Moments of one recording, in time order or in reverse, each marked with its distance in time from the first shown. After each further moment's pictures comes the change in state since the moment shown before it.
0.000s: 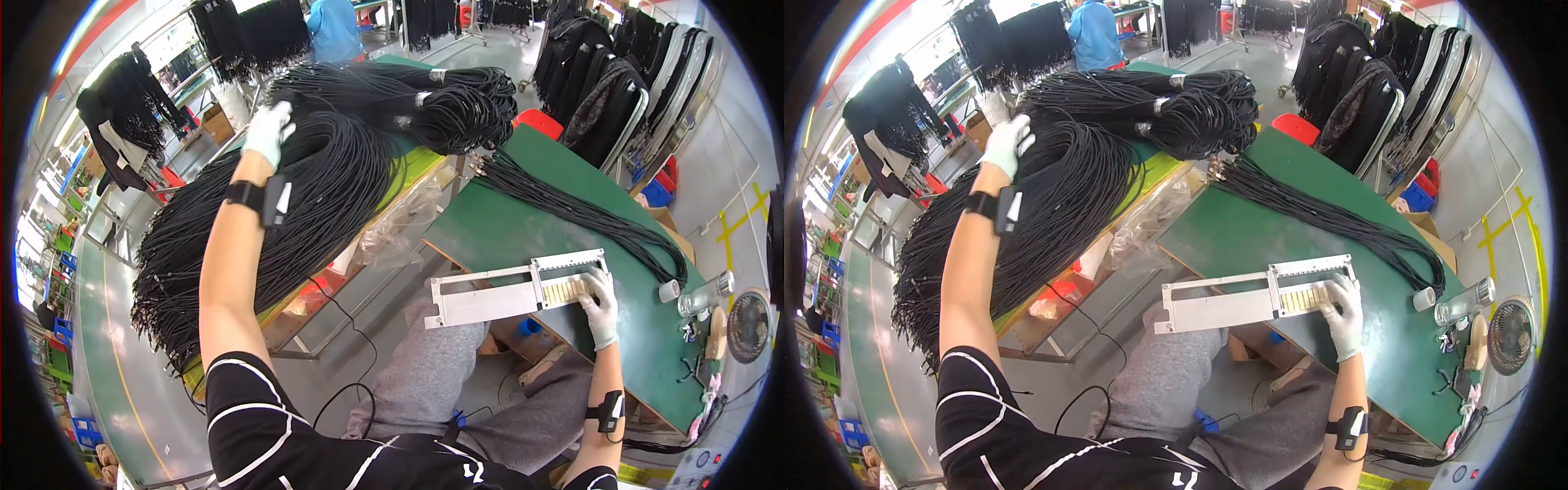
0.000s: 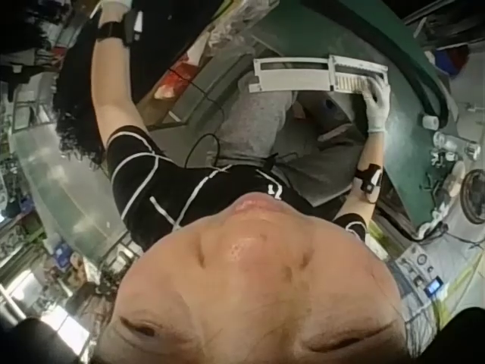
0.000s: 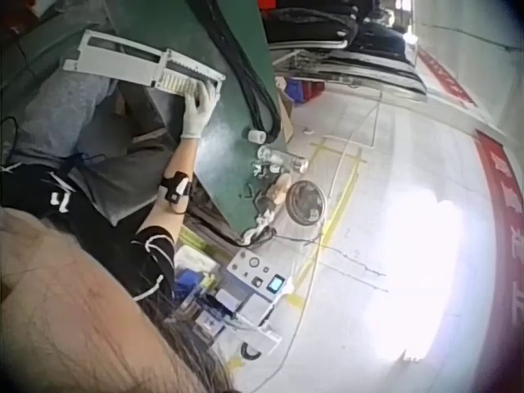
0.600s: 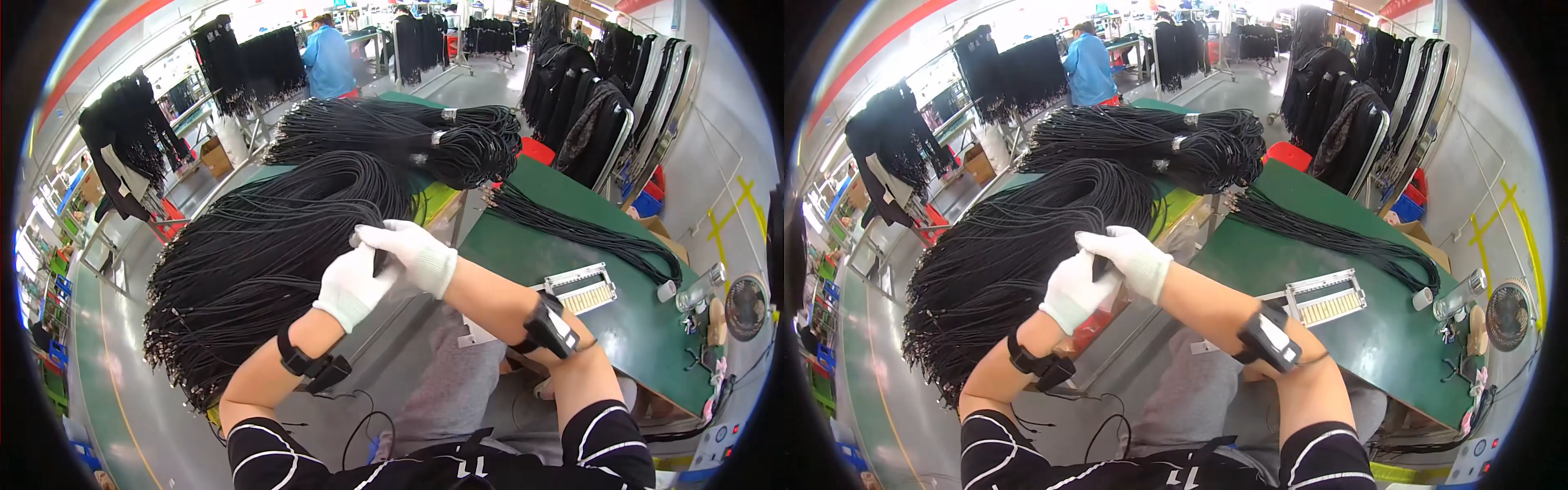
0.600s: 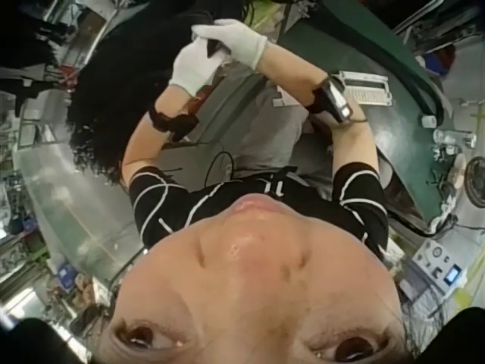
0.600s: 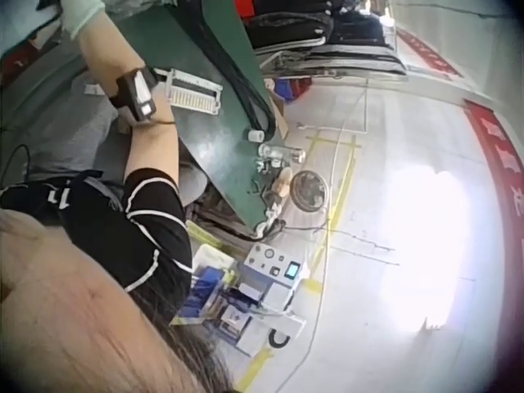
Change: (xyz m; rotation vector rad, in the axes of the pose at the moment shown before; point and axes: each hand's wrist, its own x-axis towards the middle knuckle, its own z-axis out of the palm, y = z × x) left_hand -0.244 0.044 0.016 0.947 -0.395 0.354; right_hand 0.161 -0.385 0.207 1.328 -0.910 0.303
